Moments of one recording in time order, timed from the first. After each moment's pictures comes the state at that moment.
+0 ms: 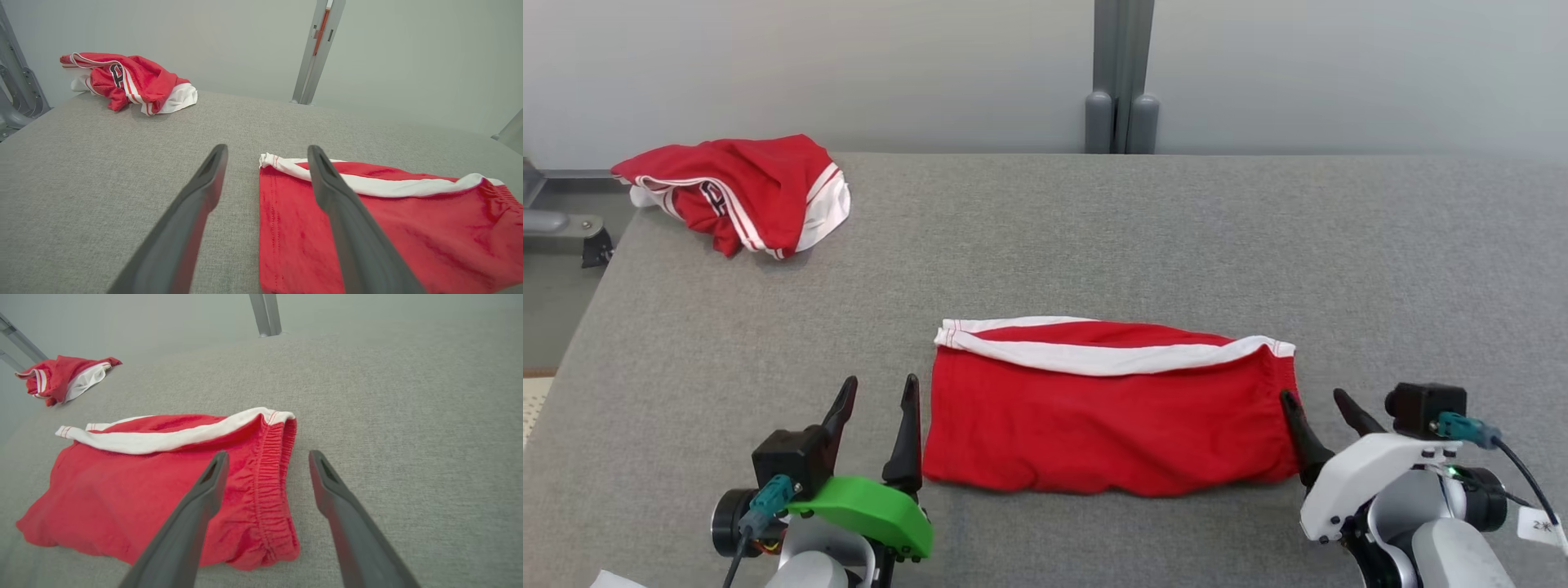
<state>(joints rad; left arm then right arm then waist) -0.20 0.25 -0.55 0.30 -0.64 0.19 -0.26 -0.07 -0.05 -0.01 0.23 0.27 0.13 0.15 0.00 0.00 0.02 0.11</state>
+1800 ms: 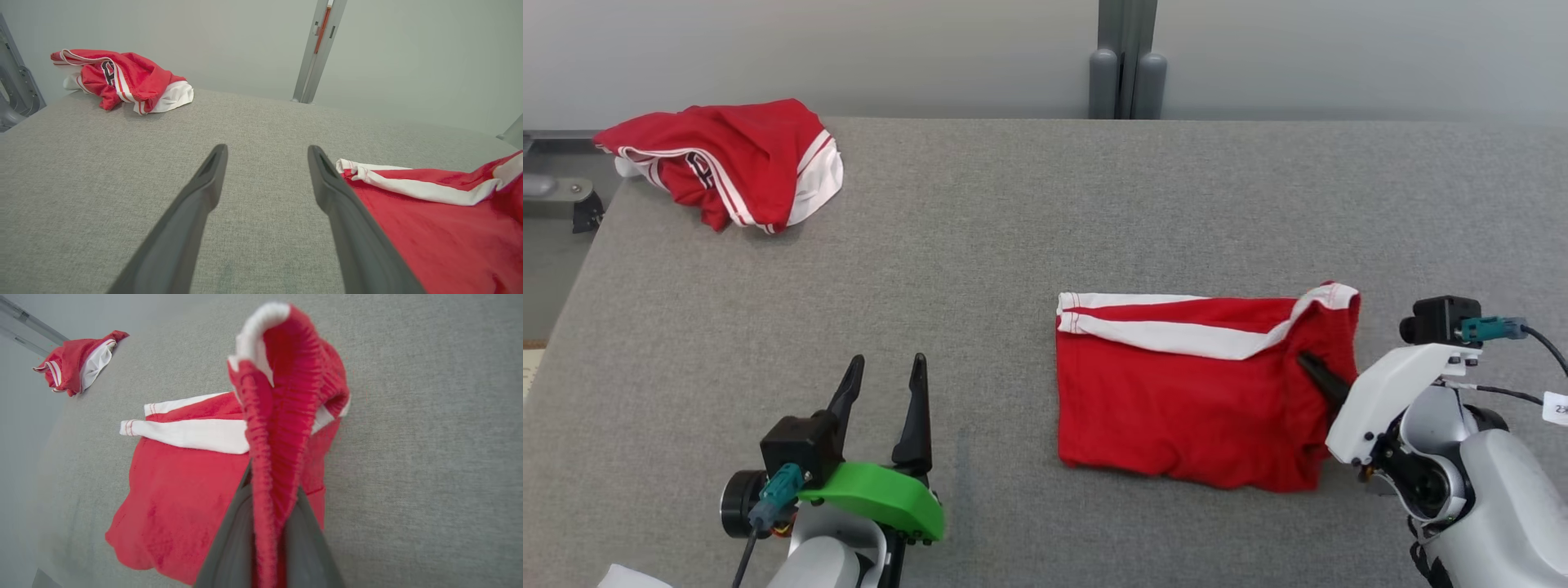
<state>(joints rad) -0.21 0.19 -0.49 0.30 -0.56 0.16 -0.26 -0.27 -0.21 0.06 0.34 0.62 0.13 0.44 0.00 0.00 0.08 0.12</state>
